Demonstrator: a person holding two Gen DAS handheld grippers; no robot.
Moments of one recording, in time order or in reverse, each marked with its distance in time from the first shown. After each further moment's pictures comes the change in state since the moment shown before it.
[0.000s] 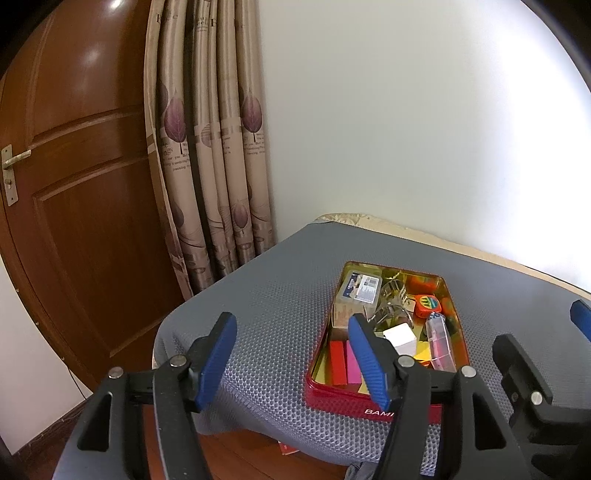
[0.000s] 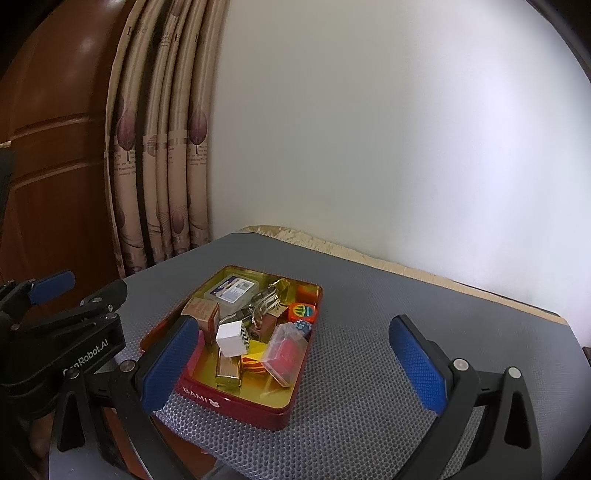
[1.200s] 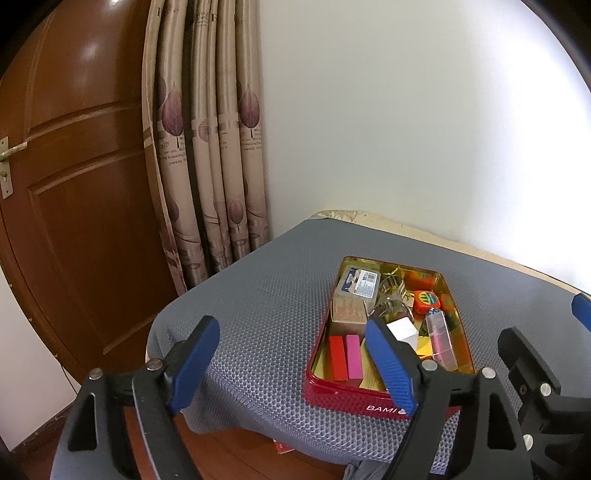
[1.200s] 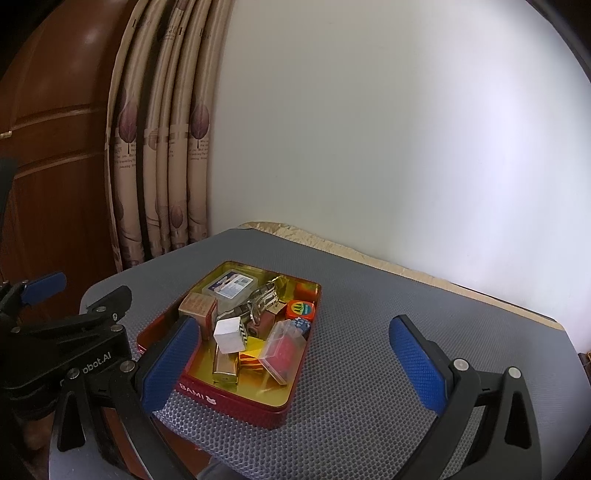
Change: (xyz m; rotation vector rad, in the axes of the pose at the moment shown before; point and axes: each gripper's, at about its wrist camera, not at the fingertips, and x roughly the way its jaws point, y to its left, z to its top) left arm 0.007 0.005 -0.006 -0.013 0.005 -0.028; right arm 0.000 0.000 -0.003 -0.023 0.008 0.006
